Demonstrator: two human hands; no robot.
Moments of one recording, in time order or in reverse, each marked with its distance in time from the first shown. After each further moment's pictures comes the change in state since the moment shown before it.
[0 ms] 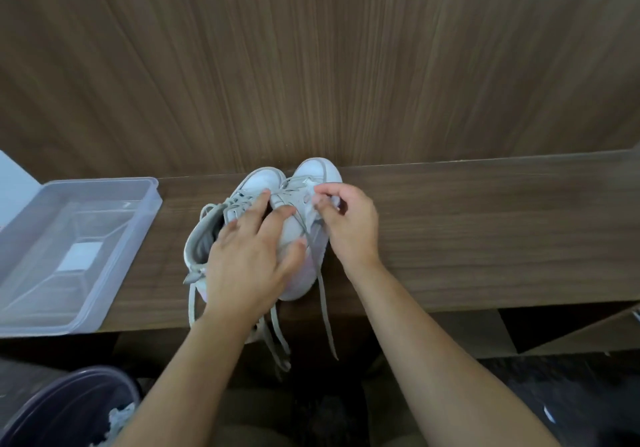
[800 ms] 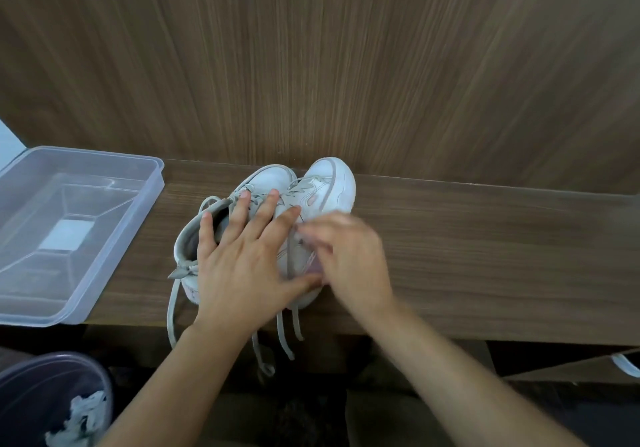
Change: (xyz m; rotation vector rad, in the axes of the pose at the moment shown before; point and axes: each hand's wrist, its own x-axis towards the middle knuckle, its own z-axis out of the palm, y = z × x) left_hand 0.000 -0.023 0.001 0.079 0.059 -0.022; right_hand -0.019 -0.016 0.011 -0.556 -0.212 -0.496
